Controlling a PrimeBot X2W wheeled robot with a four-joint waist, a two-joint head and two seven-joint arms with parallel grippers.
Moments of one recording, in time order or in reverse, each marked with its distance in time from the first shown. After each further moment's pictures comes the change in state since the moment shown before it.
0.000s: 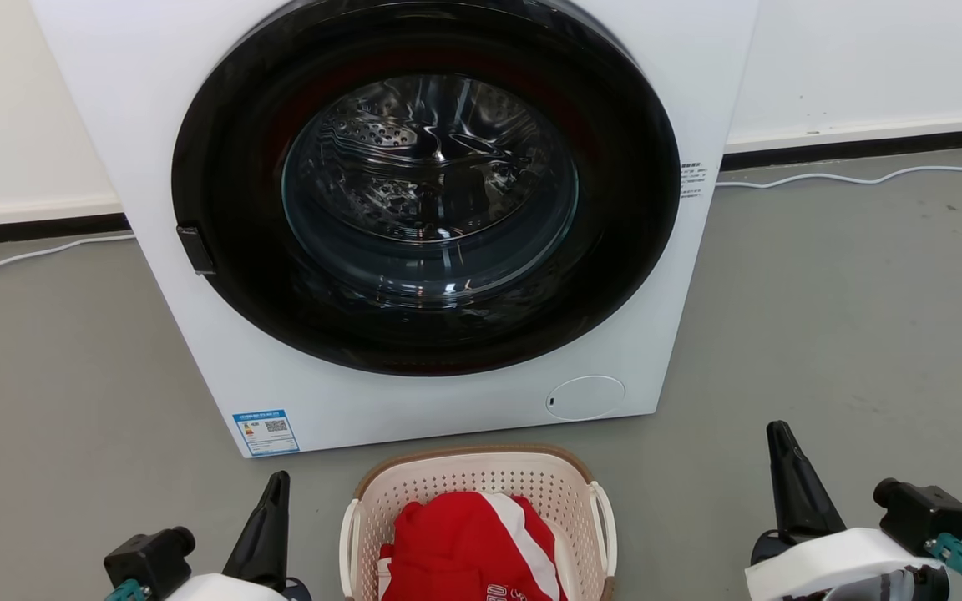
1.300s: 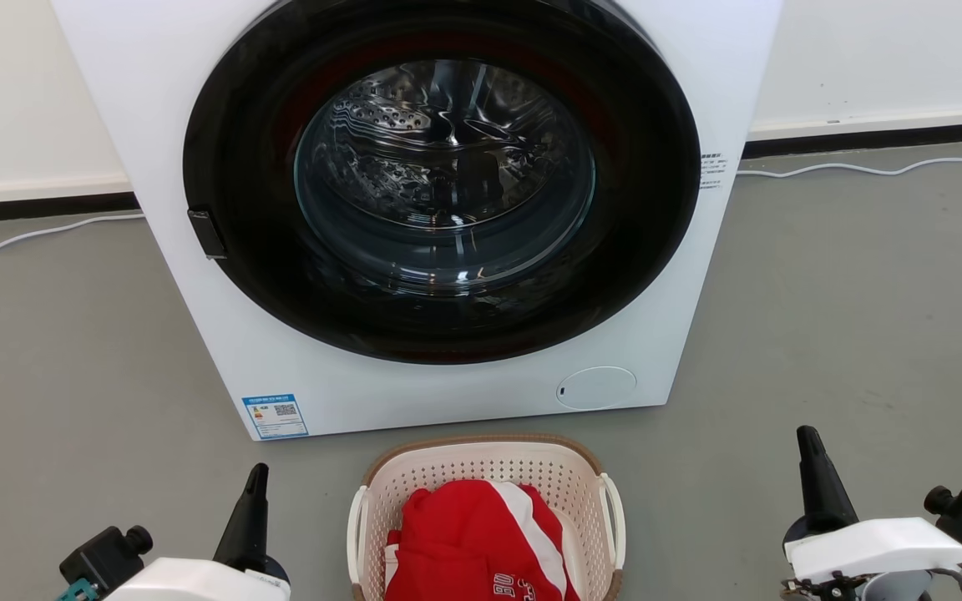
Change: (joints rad) left arm -0.023 -0.015 0.055 0.001 -0.357 0.000 0.112; right arm -0.004 0.001 -0.050 -0.007 0.409 0.000 0.109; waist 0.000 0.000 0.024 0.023
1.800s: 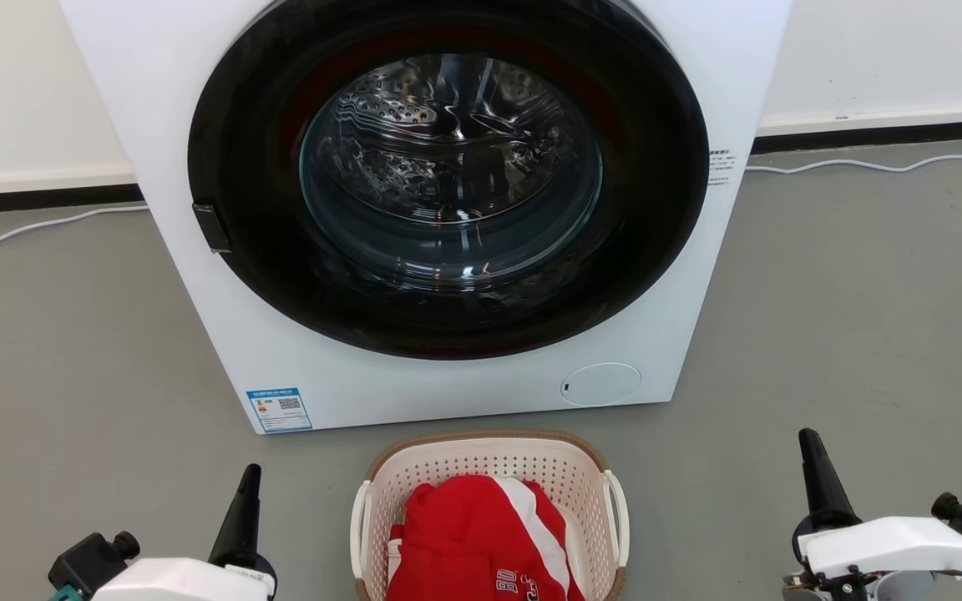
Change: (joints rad) left arm -0.002 -0.003 0.025 0.000 -0.142 0.000 0.037; right arm -0.001 0.001 -0.013 -0.003 0.164 0.000 0.046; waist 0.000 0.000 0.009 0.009
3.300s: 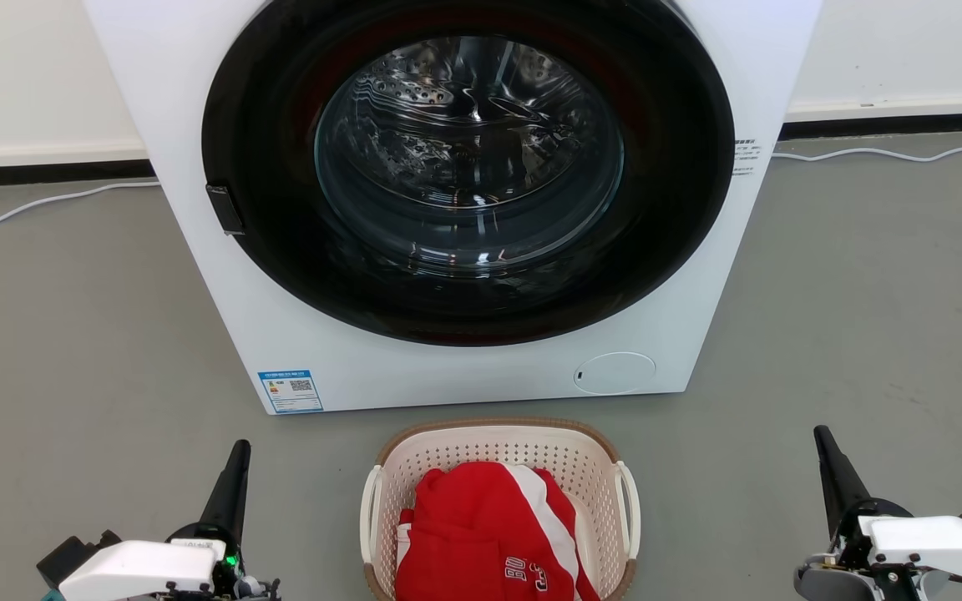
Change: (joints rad) left arm -0.042 -0.021 0.068 0.002 -0.434 0.000 0.132; right arm -0.004 0.002 -0.057 -0.021 0.499 0.000 0.128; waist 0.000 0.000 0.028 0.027
